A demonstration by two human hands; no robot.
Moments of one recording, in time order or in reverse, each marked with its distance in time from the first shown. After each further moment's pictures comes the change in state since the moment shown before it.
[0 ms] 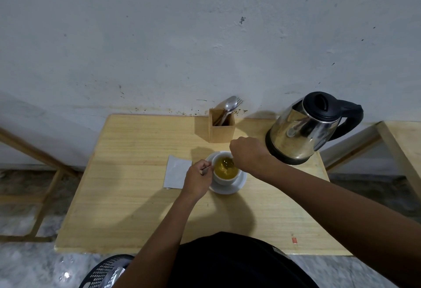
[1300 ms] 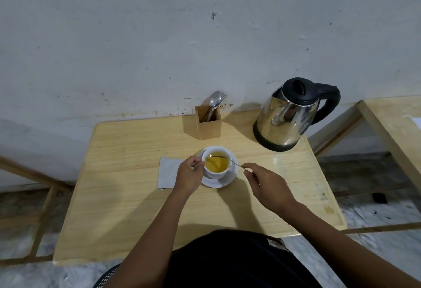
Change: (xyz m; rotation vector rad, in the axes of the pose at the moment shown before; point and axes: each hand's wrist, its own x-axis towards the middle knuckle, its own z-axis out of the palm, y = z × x) left_hand -0.001 0.007 -0.003 -0.009 -0.020 -0.013; right_hand -0.094 0.021 0.115 0.685 0.353 0.190
